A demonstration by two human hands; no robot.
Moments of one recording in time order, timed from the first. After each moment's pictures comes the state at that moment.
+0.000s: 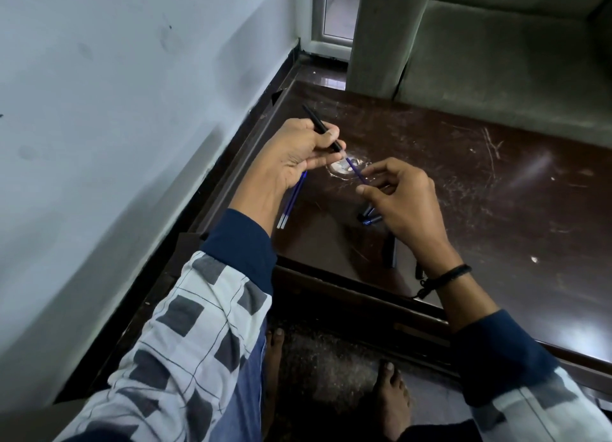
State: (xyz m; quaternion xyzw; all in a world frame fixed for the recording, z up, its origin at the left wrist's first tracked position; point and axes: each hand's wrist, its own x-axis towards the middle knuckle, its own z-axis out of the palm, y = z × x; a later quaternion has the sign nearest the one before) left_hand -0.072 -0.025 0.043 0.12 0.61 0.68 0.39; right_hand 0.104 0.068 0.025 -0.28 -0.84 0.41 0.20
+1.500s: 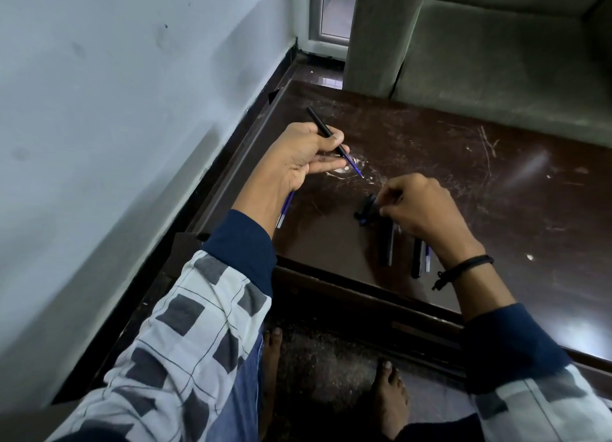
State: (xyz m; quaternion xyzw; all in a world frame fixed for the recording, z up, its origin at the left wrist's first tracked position) left_hand -0.065 -0.018 0.040 0.11 0.62 0.67 0.40; right_hand 0.117 0.099 0.027 -0.31 -0.92 0.23 0.01
